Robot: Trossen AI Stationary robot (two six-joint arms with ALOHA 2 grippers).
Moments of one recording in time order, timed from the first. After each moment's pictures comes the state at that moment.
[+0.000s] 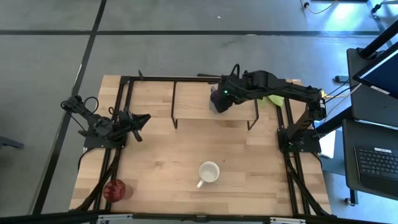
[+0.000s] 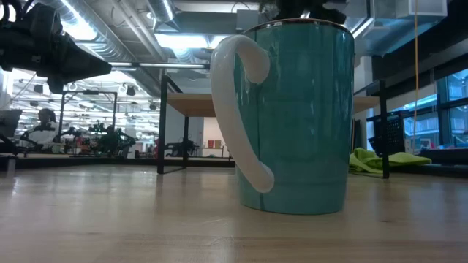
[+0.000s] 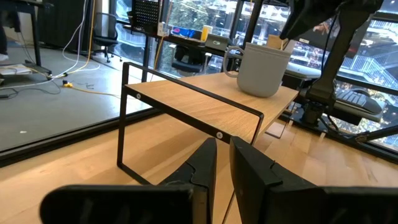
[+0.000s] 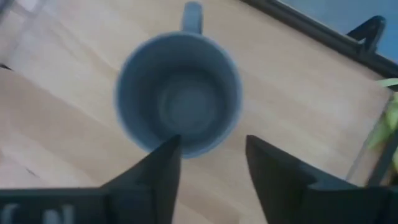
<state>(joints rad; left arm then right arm) -0.59 0.01 0.04 -0.08 -1.15 -0.29 -0.15 1.70 1.90 -1.40 0.30 0.86</state>
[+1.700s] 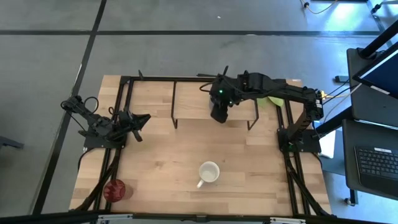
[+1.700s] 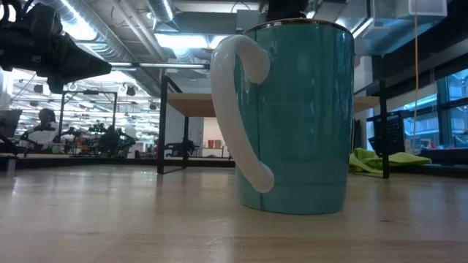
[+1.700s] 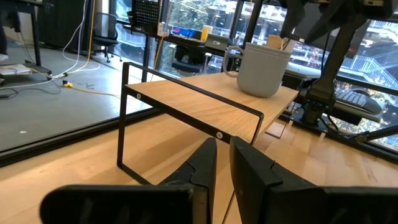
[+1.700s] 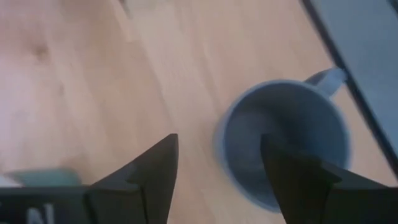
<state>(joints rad) -0.59 0.01 0.04 -0.08 -1.15 -0.28 -0.13 1.74 1.90 -1.21 0.16 0.23</state>
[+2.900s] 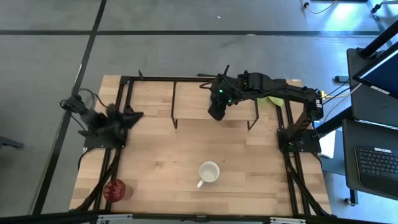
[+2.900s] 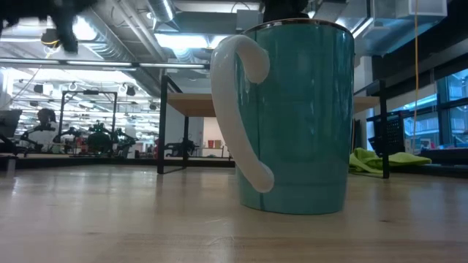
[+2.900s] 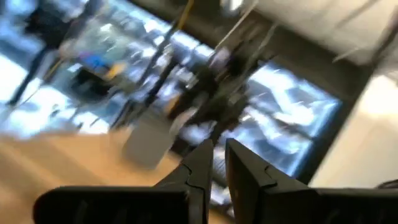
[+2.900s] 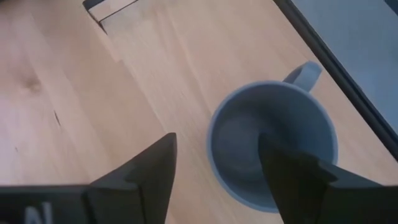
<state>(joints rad) -0.59 0.01 0.15 0.35 -0.83 -0.21 -0.13 1.74 1.90 -1.20 0.19 0.36</state>
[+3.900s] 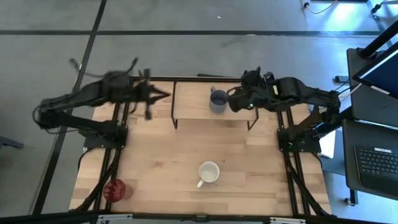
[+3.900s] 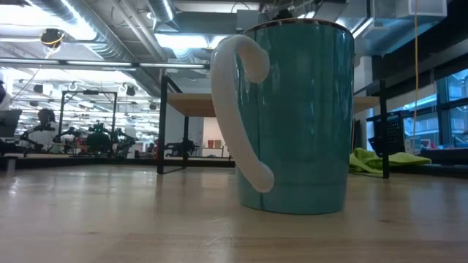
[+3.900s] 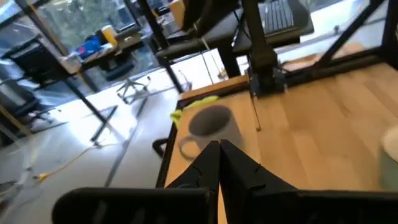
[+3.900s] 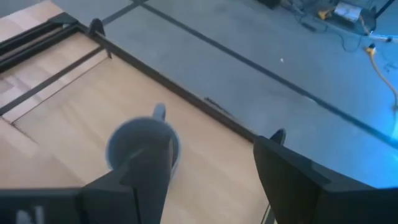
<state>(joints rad) 0.24 0.96 1.18 -0.48 0.01 0.39 0.07 1.57 1.99 -1.49 0.81 0.79</state>
